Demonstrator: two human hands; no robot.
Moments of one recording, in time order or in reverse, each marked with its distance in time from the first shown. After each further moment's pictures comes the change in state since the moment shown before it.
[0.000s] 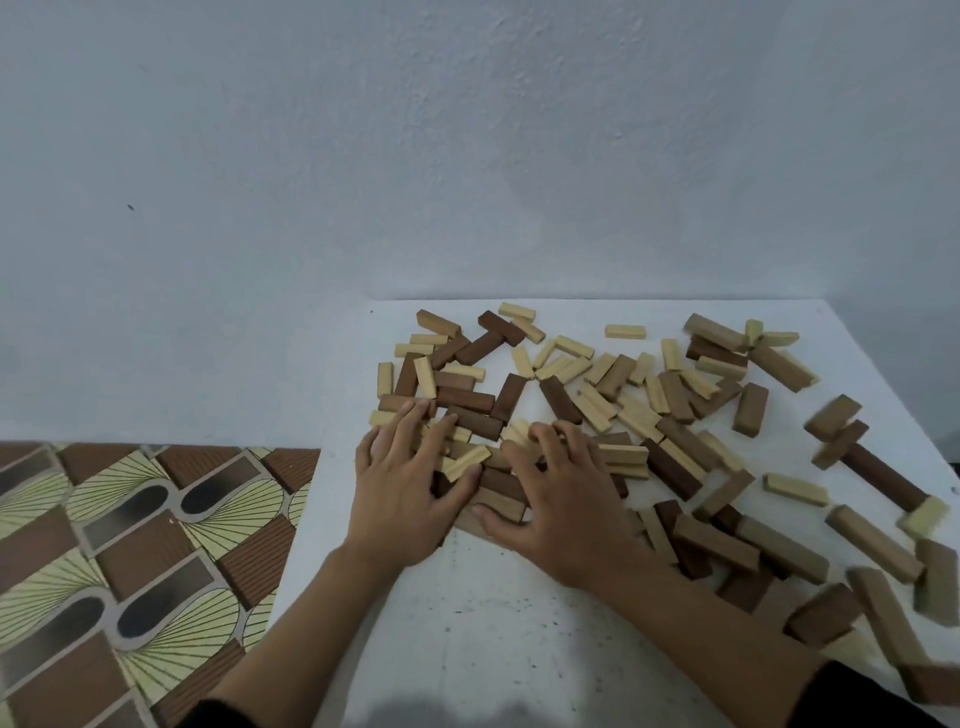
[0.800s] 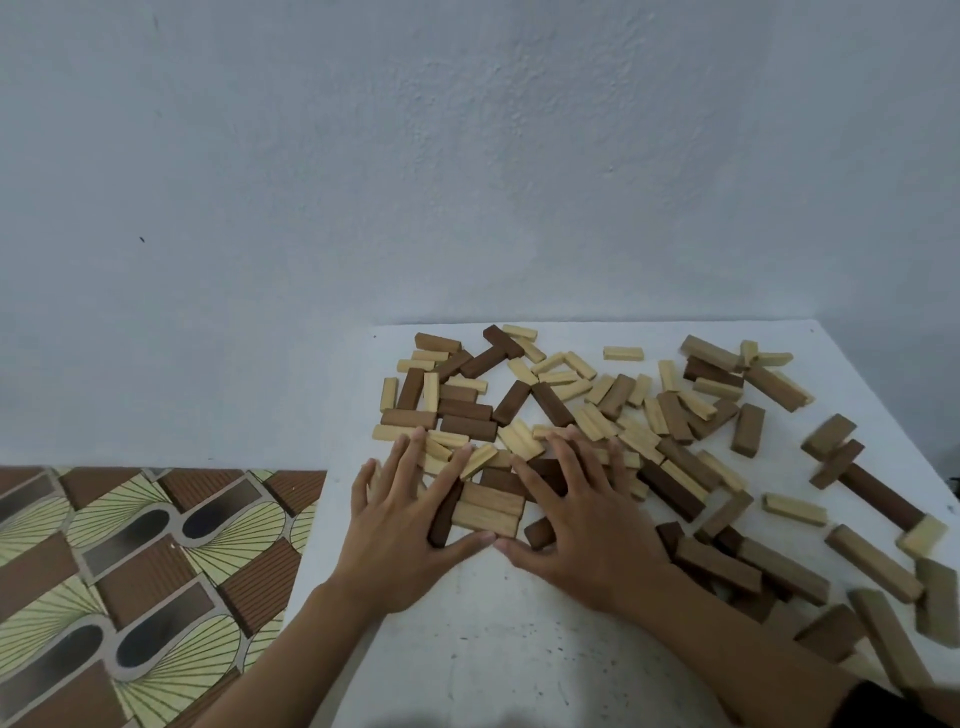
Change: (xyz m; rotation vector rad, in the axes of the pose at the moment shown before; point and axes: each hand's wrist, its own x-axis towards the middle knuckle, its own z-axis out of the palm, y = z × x) left_hand -0.013 -0.005 -0.014 0.116 -0.167 0.100; right_hand -0.005 0.017 -0.012 -0.092 -0.214 0.023
